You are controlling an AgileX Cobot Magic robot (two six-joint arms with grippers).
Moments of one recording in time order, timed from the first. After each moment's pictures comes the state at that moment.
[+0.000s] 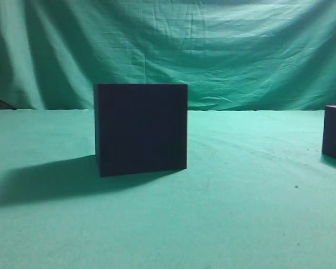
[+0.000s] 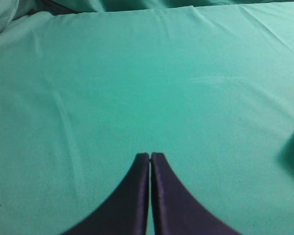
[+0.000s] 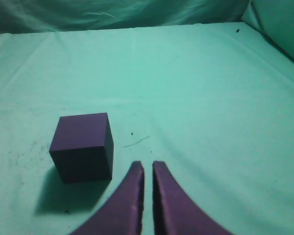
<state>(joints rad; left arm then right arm) -0.11 -0.02 0.02 0.09 0.36 -0.03 0.03 -0.01 0.03 0.07 0.39 -0.02</state>
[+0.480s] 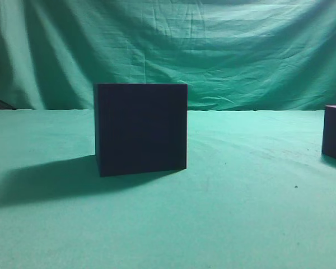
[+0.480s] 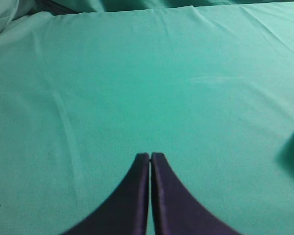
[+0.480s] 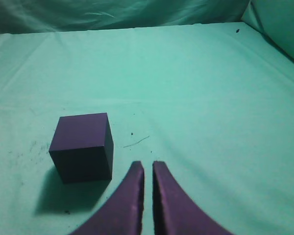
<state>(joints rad) -0.11 -0.02 0.02 0.09 0.36 -0.03 0.03 -0.01 0.03 0.07 0.39 -0.02</state>
